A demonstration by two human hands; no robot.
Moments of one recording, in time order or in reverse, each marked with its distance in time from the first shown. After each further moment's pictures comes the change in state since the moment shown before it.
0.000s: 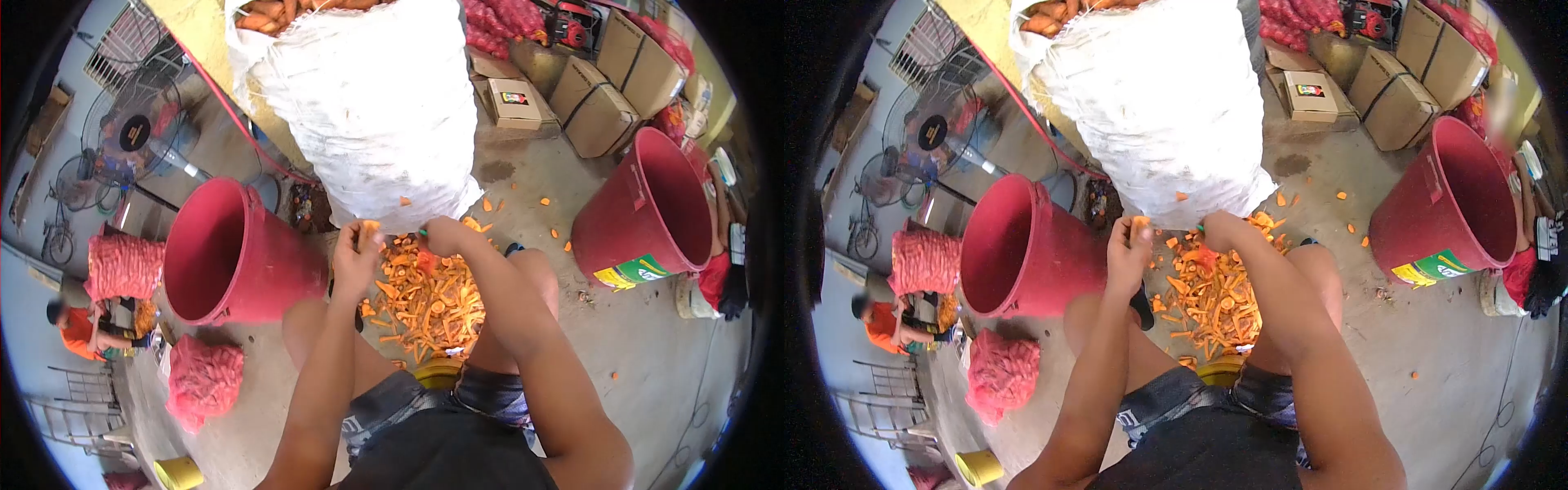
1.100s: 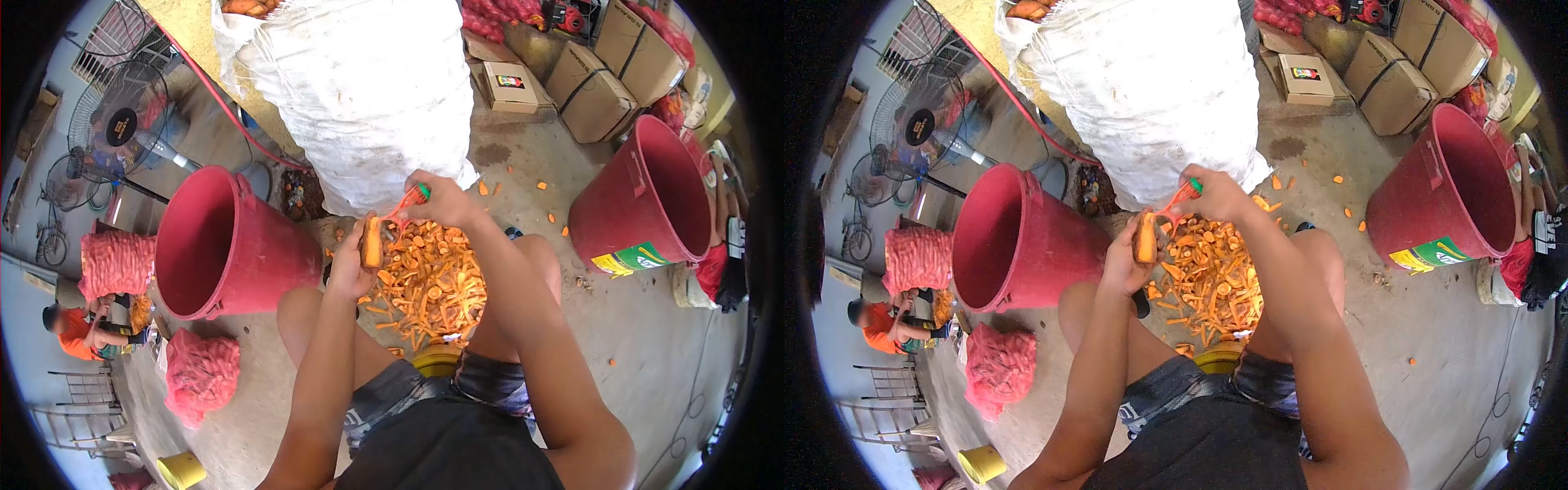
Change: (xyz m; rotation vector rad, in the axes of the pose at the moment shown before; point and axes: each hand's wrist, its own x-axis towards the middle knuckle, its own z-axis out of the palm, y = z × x) left_hand -0.004 -0.030 0.002 -1.024 -0.107 -0.728; right_hand -0.028 -0.009 -0.042 0.780 0.475 -0.146
